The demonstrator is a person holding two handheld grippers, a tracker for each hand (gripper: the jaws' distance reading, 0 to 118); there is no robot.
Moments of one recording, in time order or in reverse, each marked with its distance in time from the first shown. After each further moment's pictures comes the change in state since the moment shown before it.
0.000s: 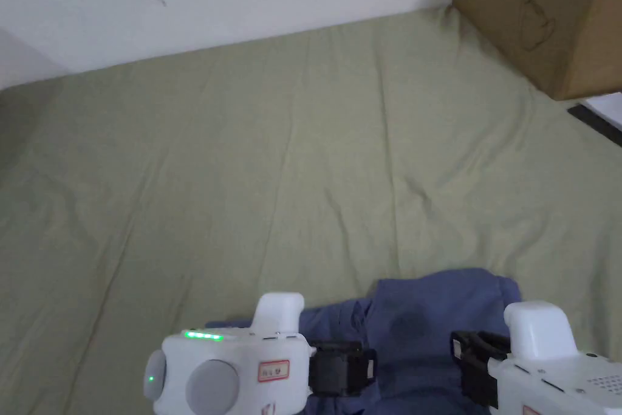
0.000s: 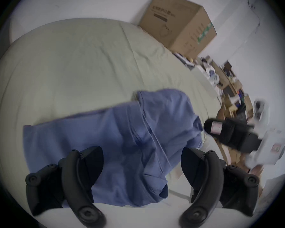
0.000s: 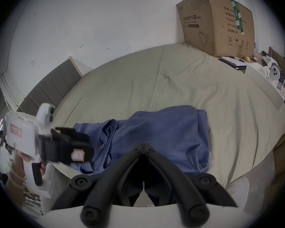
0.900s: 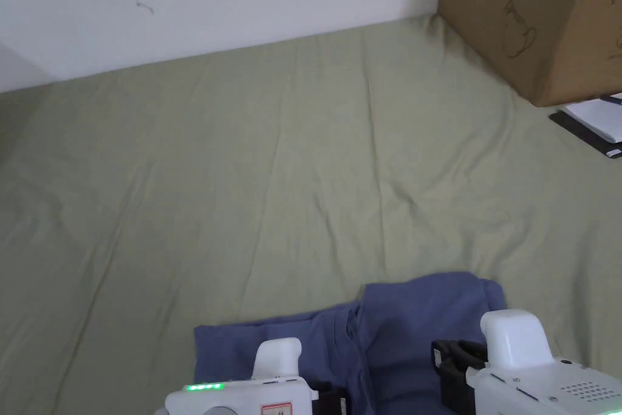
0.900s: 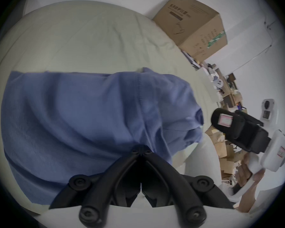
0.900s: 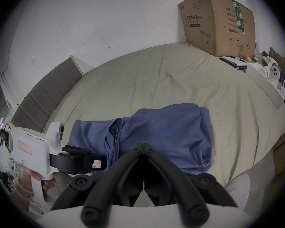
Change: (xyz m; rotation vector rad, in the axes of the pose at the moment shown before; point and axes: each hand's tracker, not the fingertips) left arm 0.018 -0.039 -0.024 -0.064 -0.048 0.134; right arm -0.008 -0.003 0.004 -0.007 0.003 0.008
